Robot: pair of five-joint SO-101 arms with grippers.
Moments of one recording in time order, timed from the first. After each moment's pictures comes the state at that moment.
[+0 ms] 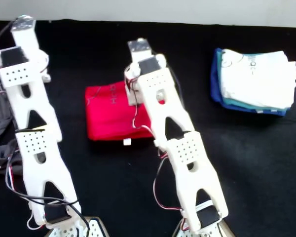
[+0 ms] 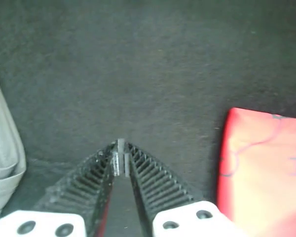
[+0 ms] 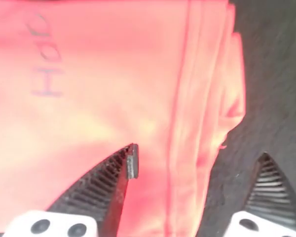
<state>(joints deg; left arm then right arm) -25.1 64.7 -93.0 101.1 -5.8 -28.7 58.8 -70.7 100.4 -9.8</state>
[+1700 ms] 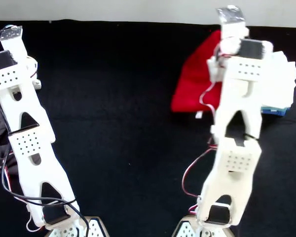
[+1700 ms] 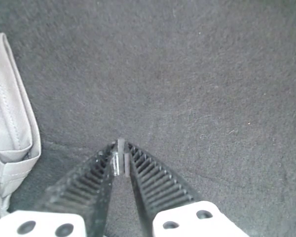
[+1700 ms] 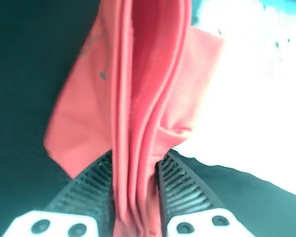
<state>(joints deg) -29.1 64.8 -88.8 101.1 -5.9 4.9 37.0 -61.9 100.4 18.5</state>
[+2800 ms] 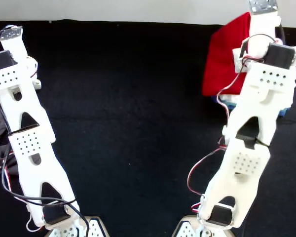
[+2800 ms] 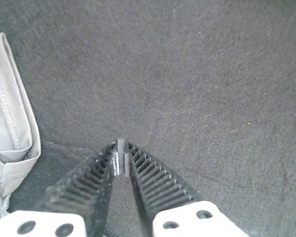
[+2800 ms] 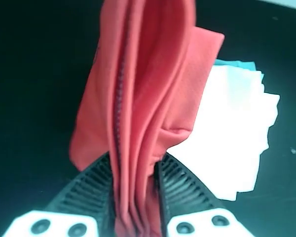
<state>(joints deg) -29.1 64.8 -88.7 101.1 -5.9 9.6 35.1 -76.9 99.5 22.5</state>
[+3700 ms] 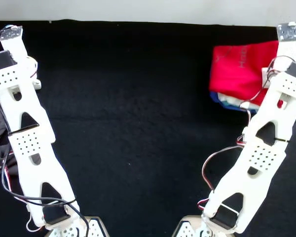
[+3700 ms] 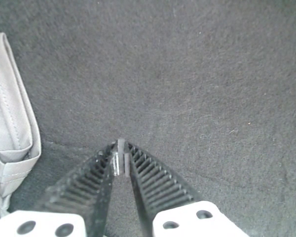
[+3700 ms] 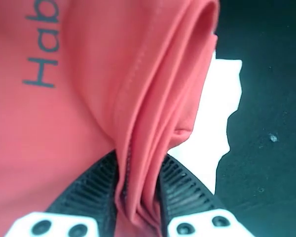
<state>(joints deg) -29.1 64.8 -88.7 101.1 -5.9 24.0 51.2 -63.9 73.0 29.9</state>
